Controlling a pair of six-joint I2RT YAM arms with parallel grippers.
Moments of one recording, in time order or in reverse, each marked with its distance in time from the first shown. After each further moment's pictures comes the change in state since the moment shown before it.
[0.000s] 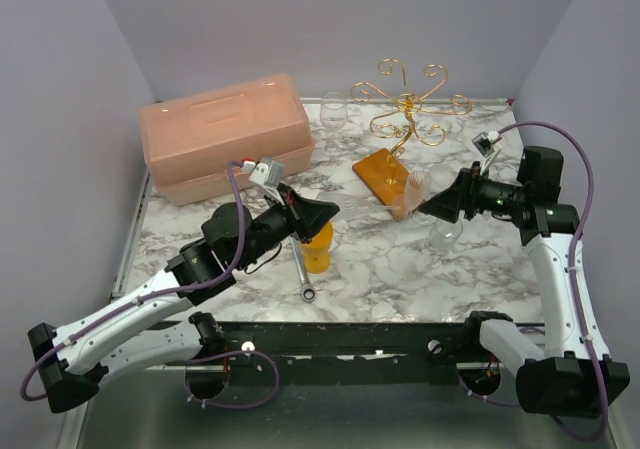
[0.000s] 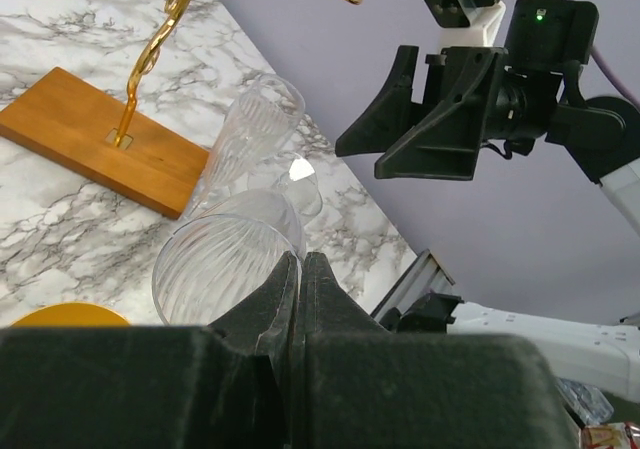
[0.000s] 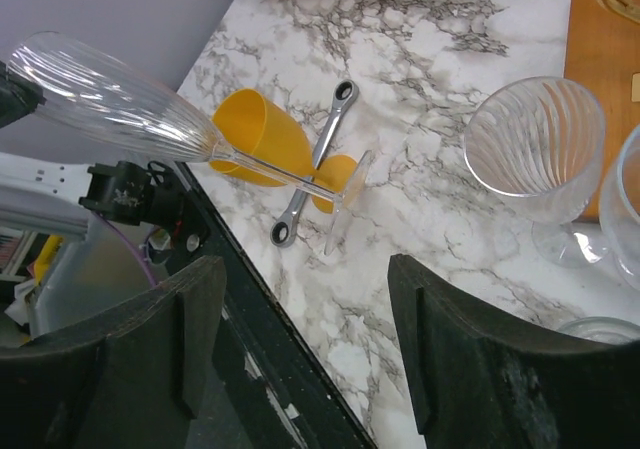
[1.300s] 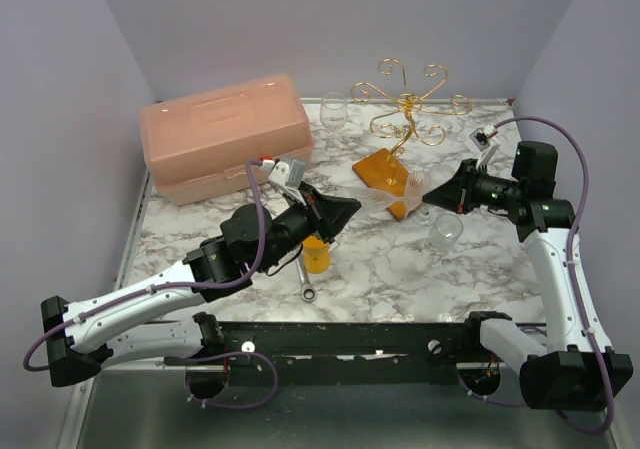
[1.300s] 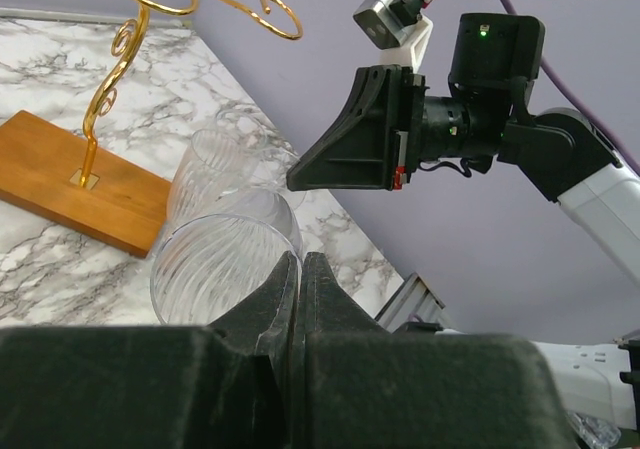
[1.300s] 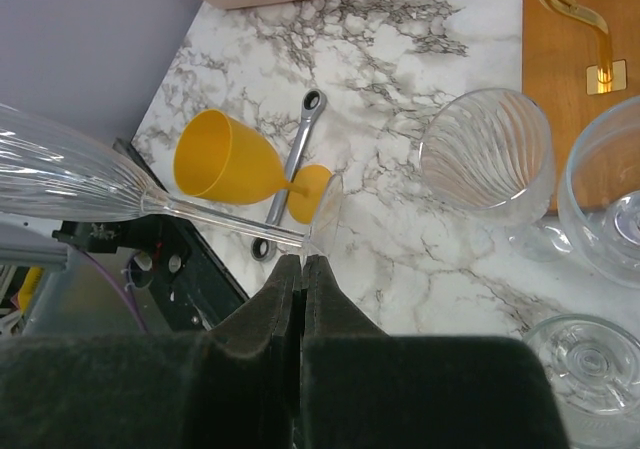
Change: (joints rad) left arm -0.179 0.138 0.116 0.071 -0.198 0.047; right arm 0.047 0.032 0.014 0.041 0.129 0.063
